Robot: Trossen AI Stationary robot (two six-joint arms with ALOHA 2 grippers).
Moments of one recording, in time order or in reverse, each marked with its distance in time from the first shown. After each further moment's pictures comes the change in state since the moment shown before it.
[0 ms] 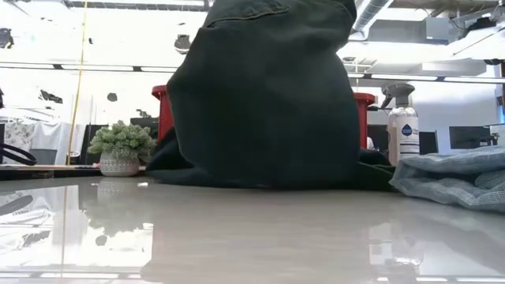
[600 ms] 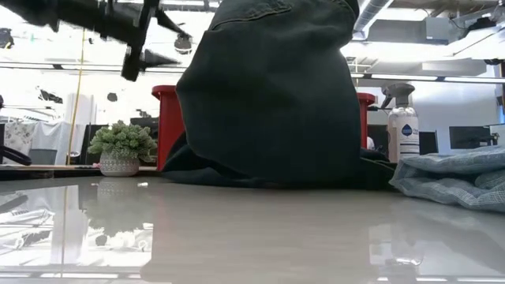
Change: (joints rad) left arm 0.191 -0.412 -1.138 1.181 -0.096 -0.384; right arm 0.000 -0.025 0.000 0.007 0.000 -0.026
